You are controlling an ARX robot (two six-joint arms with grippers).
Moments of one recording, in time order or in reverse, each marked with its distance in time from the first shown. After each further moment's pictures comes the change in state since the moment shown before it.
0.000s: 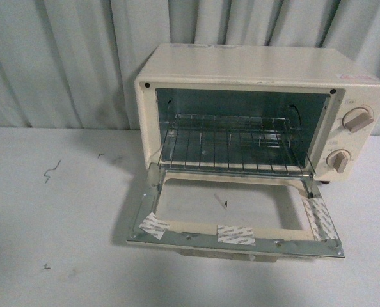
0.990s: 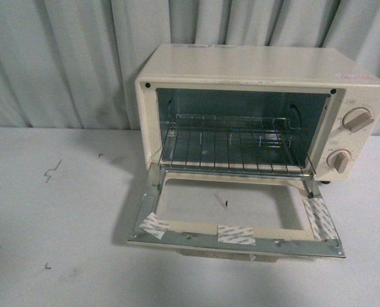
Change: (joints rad) left arm 0.002 -0.180 0.001 -0.188 0.000 0.000; right arm 0.000 0.000 0.000 0.000 0.000 0.000
